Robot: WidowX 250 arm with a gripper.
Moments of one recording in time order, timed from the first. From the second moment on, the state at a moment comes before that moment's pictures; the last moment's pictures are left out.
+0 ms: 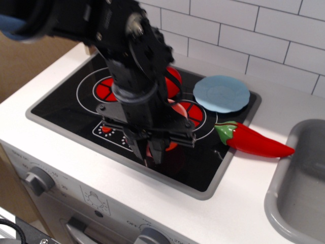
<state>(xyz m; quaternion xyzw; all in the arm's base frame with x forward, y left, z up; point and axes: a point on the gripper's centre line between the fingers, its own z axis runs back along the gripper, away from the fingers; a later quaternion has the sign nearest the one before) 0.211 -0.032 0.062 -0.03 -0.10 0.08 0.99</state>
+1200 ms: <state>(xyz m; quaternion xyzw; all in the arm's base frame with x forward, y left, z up) 0.223 -0.020 0.110 -0.04 -0.11 0.16 0.98</state>
